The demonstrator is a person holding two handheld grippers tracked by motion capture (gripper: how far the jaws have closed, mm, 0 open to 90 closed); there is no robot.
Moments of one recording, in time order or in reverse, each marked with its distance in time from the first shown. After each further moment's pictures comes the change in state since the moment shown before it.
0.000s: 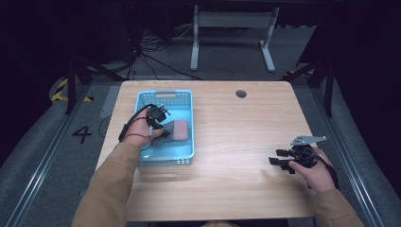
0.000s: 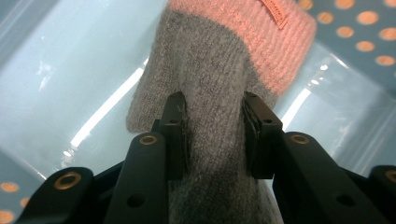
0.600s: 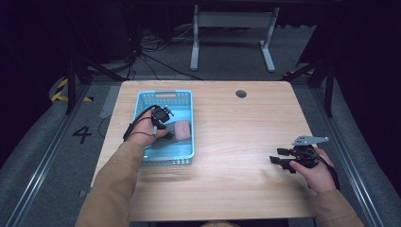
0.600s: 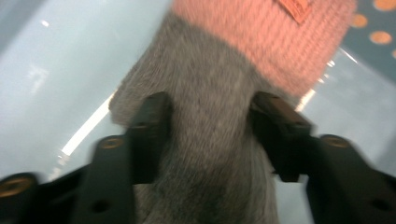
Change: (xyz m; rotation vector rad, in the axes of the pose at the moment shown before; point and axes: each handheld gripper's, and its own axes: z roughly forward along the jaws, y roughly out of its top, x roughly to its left) left arm 0.002 0.006 0.017 -0.016 0.025 -0.004; right arm 0.001 0.001 -0.004 -0.047 -0.018 -0.009
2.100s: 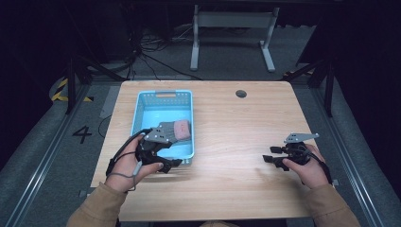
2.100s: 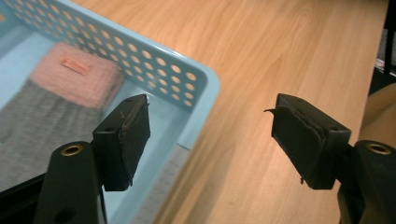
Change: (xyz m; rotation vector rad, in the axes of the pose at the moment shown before) left arm -0.121 -0.064 -0.093 -0.345 -0.162 0.101; right arm 0.006 0.011 0.018 0.032 0.043 -0.034
